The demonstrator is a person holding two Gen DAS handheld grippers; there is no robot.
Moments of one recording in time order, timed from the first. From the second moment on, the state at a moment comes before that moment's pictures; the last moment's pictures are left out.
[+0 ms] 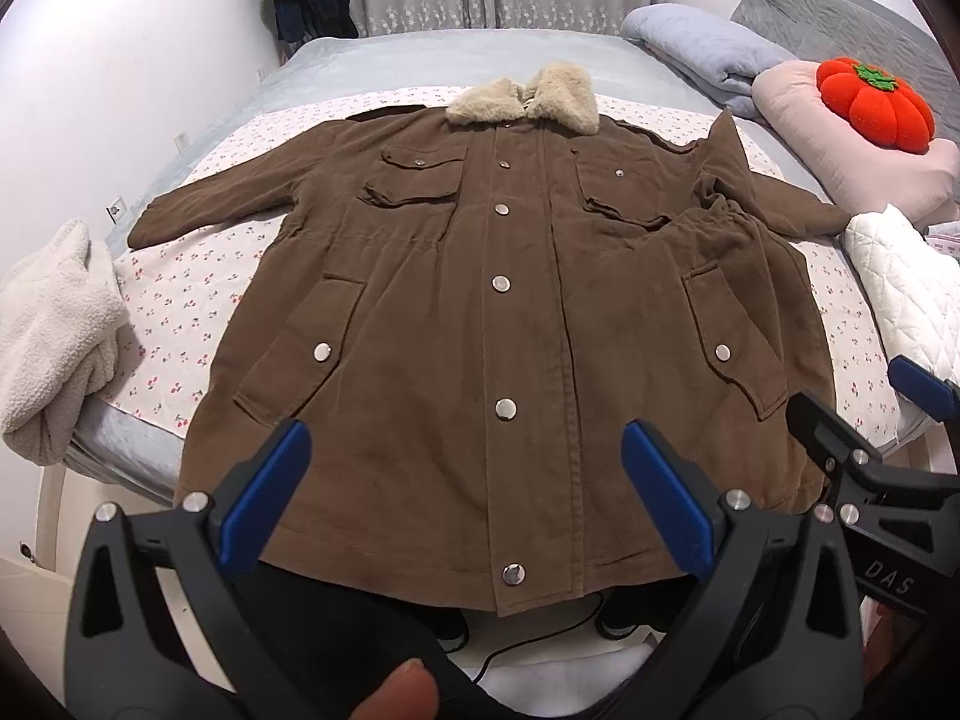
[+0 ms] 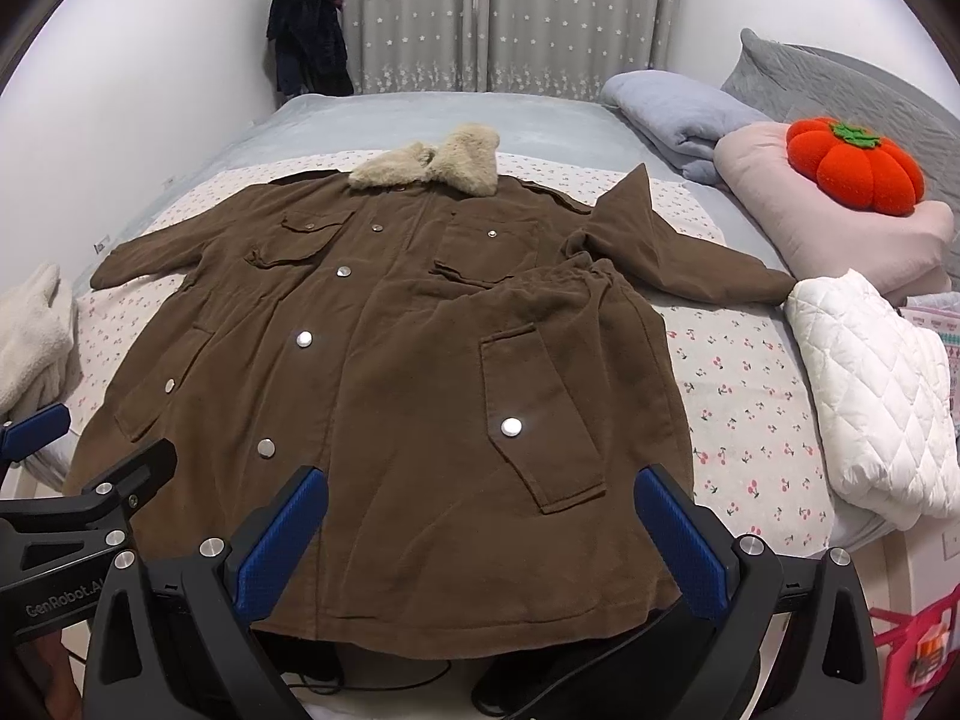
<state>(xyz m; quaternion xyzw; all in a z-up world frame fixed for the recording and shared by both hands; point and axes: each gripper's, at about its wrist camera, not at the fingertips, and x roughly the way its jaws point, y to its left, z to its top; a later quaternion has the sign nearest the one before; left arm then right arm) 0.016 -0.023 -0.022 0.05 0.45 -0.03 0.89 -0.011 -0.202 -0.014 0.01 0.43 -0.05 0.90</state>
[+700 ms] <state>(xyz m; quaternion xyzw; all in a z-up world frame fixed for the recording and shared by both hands) 0.015 -0.023 -0.023 0.04 0.45 -0.03 0.89 -0.011 -0.201 -0.013 0.00 0.43 -0.05 0.90</state>
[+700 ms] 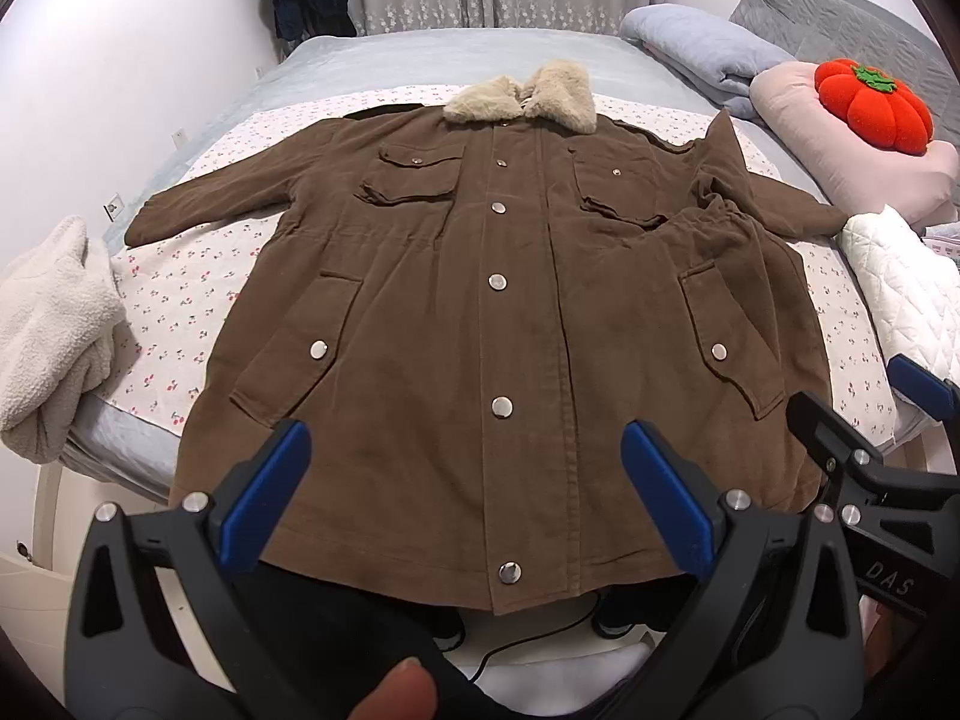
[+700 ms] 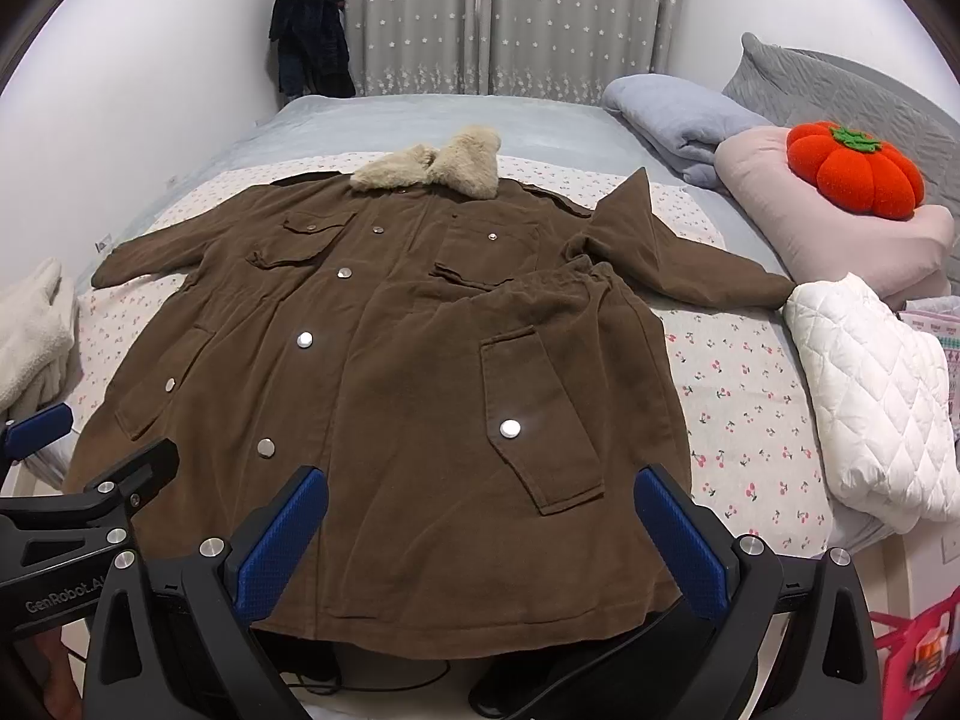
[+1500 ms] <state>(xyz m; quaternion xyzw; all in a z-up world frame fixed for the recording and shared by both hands) 0.015 -0.024 -0.022 0.04 0.45 -0.04 0.89 -0.011 -0.202 -0.011 0.01 0.42 -0.05 0.90</state>
